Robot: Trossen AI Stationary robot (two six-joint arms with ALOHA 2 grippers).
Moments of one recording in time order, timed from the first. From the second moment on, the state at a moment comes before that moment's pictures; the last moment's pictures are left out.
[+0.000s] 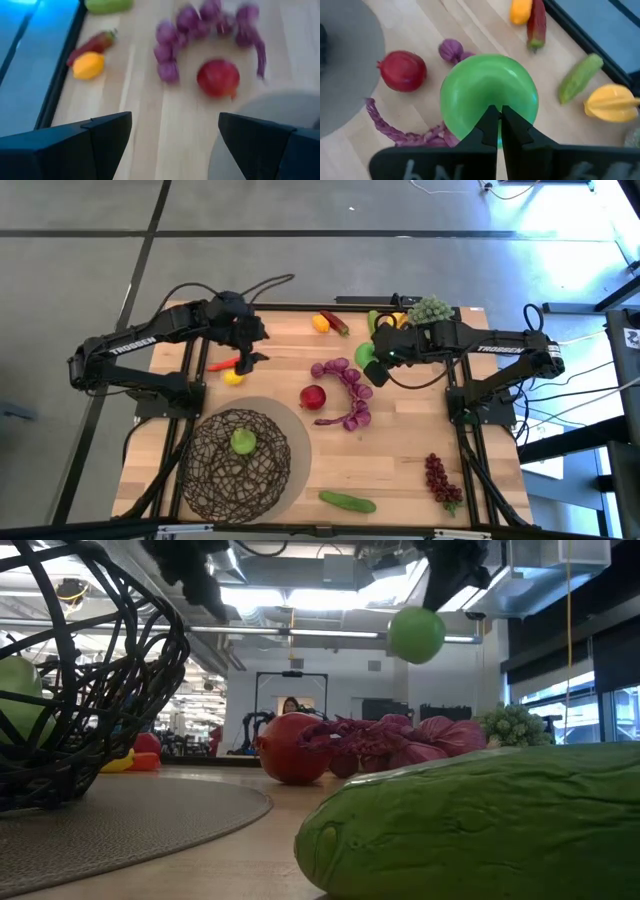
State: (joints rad) left arm 0.41 1.07 1.10 -0.76 0.12 0.23; right arm -0.03 1.40 1.42 -1.07 0.34 0.54
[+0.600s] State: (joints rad) left arm 0.38 1.12 1.10 -0.45 0.15 0.18; right arm -0.03 1.40 1.42 -0.80 0.36 0.18
